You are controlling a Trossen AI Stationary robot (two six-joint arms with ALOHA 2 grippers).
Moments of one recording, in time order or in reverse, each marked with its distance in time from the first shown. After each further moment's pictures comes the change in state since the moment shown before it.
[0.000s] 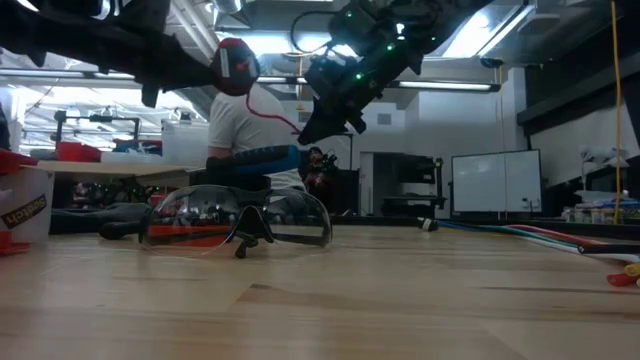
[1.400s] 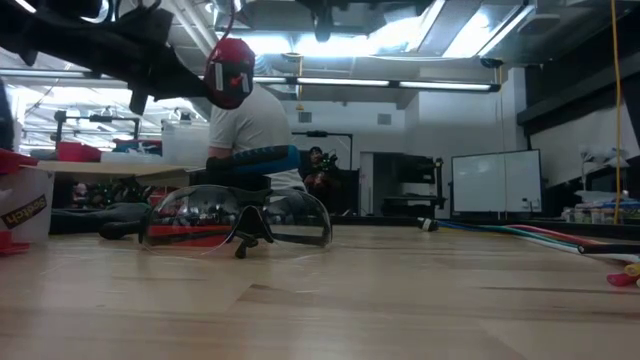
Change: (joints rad) left arm -0.006 -0.017 0.000 -0.069 -0.122 -0.063; right arm 0.194 -0.157 0.000 0.296 -0.403 0.055
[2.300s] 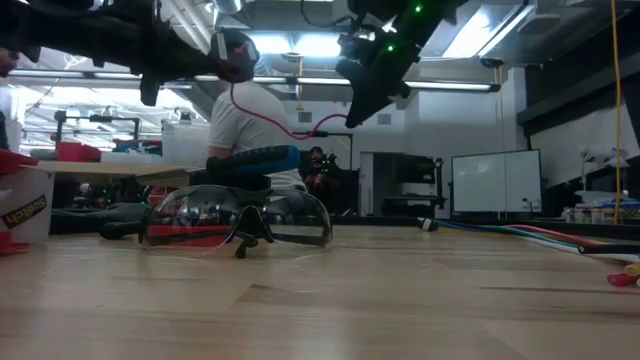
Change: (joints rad) left arm -0.066 -0.001 0.000 0.087 0.123 -0.068; right arm -0.116 0.001 0.000 -0.634 0.769 -0.008
